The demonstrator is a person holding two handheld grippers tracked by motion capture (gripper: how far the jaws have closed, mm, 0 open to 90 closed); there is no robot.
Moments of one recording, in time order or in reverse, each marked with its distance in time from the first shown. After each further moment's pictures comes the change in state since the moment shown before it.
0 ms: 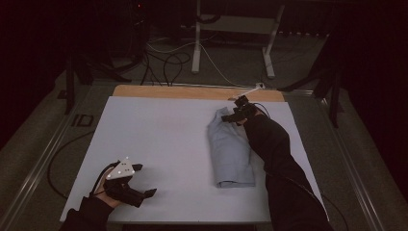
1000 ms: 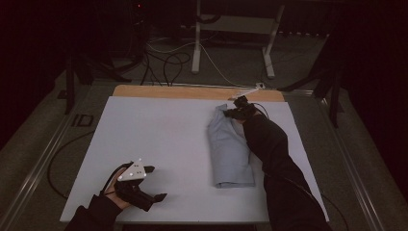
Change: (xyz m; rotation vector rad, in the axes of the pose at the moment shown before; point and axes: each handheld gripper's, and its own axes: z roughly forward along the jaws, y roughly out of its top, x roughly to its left) left arm -0.018 0.015 0.014 0.021 -0.063 0.057; right arm 0.007 0.002 0.000 -0.048 -0.009 -0.049
